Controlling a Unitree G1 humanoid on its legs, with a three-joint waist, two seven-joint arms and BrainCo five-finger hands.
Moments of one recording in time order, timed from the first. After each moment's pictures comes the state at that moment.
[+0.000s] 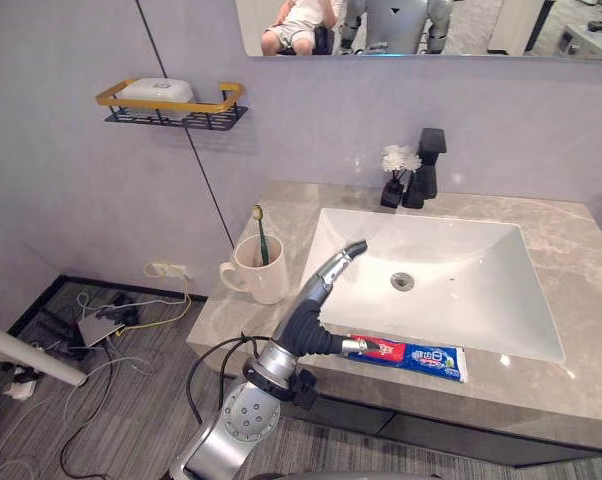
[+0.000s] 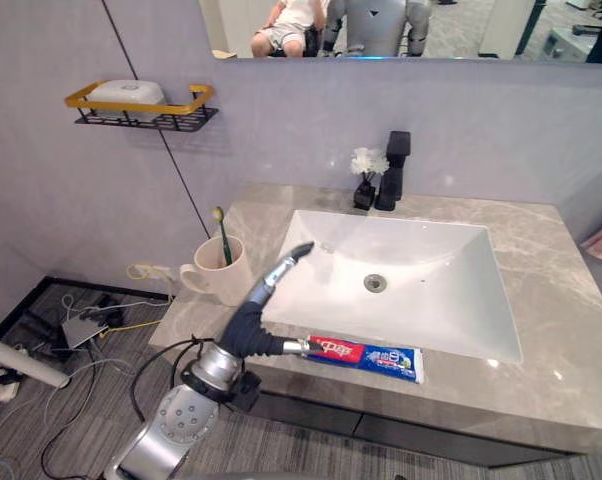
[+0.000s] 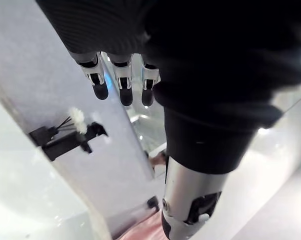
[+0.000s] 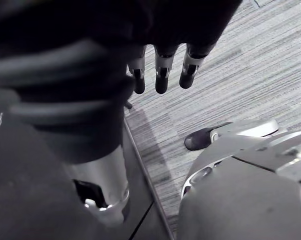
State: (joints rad) left arm 0.09 0.34 -0.59 -0.34 0.35 -0.19 0.10; right arm 0.16 -0.09 -0.46 1.10 0.15 0.00 -0.13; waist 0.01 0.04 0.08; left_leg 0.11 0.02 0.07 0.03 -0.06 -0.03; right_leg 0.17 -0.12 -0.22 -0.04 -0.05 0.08
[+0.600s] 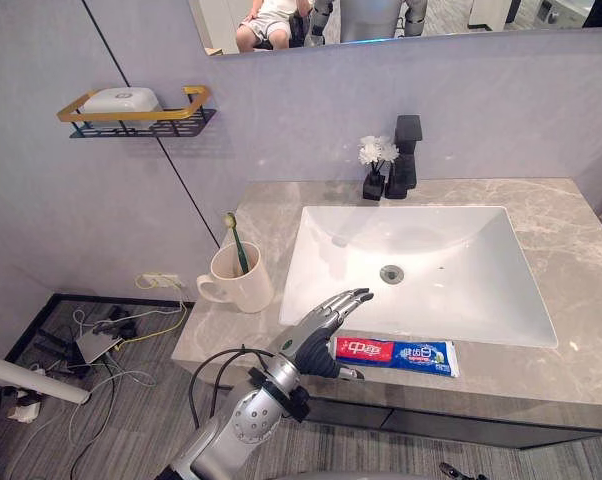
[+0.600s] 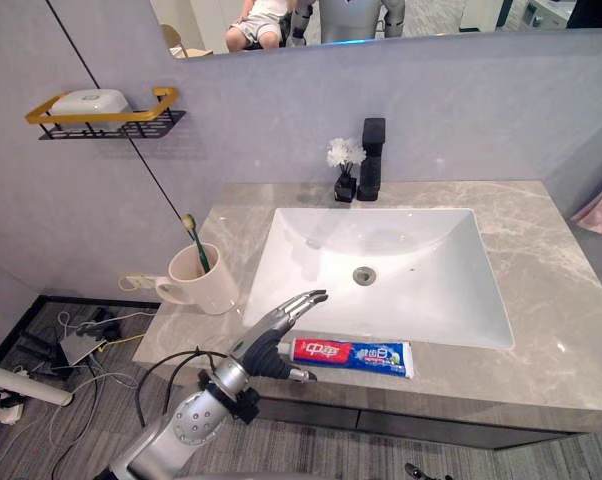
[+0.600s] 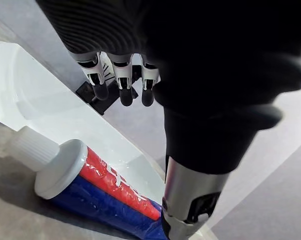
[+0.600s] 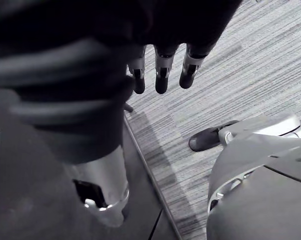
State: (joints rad) left arm 0.09 0.37 -0.60 -0.25 0.48 -0.18 0.06; right arm 0.13 -0.11 -0.48 1.09 0.15 0.00 -0.13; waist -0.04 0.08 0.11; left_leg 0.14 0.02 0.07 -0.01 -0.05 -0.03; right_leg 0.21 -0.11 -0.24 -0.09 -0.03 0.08
